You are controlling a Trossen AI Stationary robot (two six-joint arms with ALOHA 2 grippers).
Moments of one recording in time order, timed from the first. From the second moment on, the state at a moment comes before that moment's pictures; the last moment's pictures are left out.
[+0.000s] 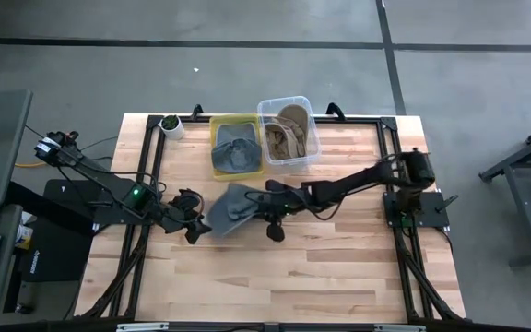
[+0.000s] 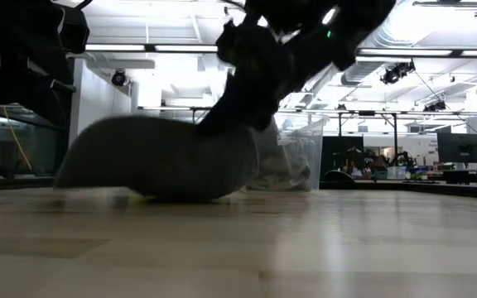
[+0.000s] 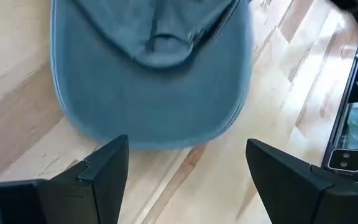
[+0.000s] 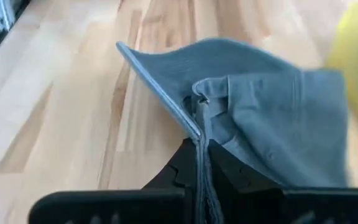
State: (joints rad) left arm -0.50 0.92 0.59 -0.51 -0.32 -1.21; right arm 0.09 1.88 1.11 0.18 -0.03 0.15
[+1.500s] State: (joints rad) left arm -0.50 0.92 0.59 -0.14 -0.82 -1.18; right arm 0.14 1.48 1.17 -0.04 0.54 0.06
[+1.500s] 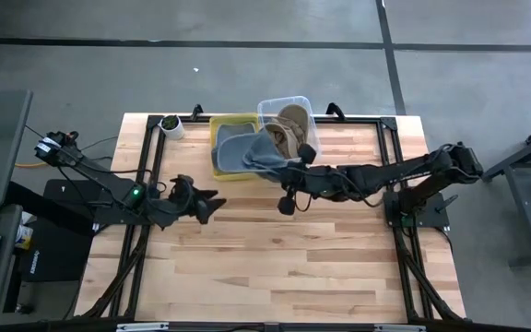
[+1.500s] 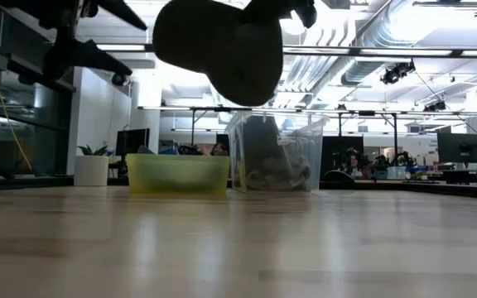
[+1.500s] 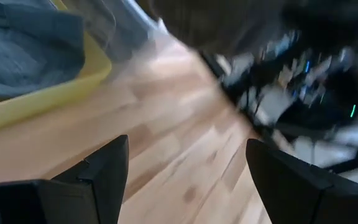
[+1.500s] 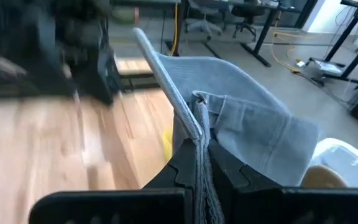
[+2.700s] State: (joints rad) left arm -0.08 0.92 0.59 0.14 -0.59 -1.31; right arm 0.17 1.48 1.16 -0.14 0.51 -0.16
